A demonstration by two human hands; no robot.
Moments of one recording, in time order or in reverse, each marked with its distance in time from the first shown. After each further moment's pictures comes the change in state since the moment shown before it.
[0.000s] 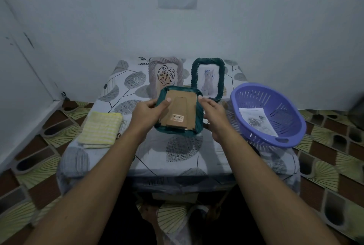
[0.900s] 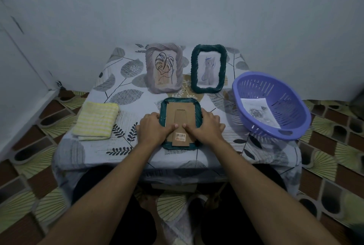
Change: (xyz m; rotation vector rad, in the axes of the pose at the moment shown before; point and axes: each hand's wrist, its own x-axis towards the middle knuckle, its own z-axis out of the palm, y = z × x) left_hand -0.008 -0.071 0.030 0.710 0.108 -0.054; right_hand 0.018 0.081 -0.010 -1.054 0.073 -0.152
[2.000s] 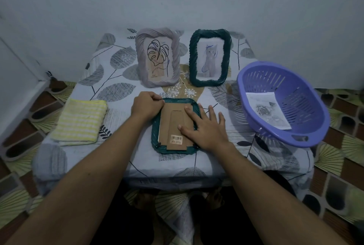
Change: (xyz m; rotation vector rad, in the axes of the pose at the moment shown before) left_hand 0.092 0.010 0.010 -0.128 -0.080 -0.071; right_hand 0.023 0.022 0.011 -0.355 -0.224 -0.180
